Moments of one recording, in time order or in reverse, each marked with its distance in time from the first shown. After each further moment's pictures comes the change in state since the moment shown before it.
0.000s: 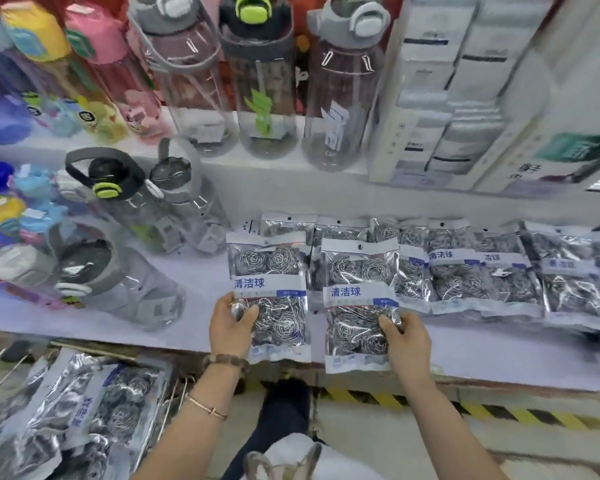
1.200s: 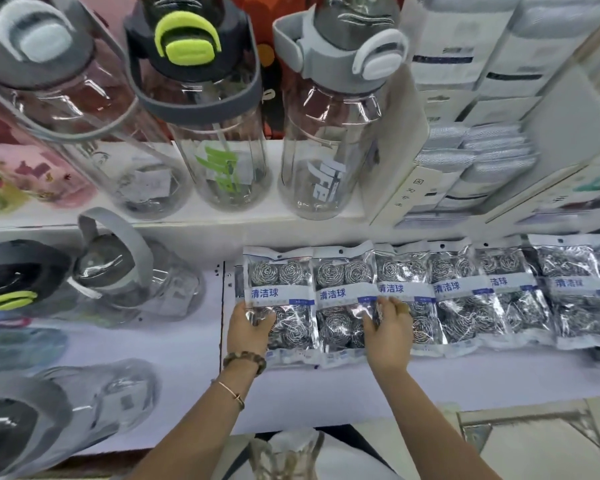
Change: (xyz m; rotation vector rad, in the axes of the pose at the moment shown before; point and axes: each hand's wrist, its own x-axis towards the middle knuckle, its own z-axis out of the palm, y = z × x) left_hand 0.140 0.042 0.088 0.267 -0.213 -0.062; right_hand 0.115 -0.049 0.075 -0.503 0.193 -0.068
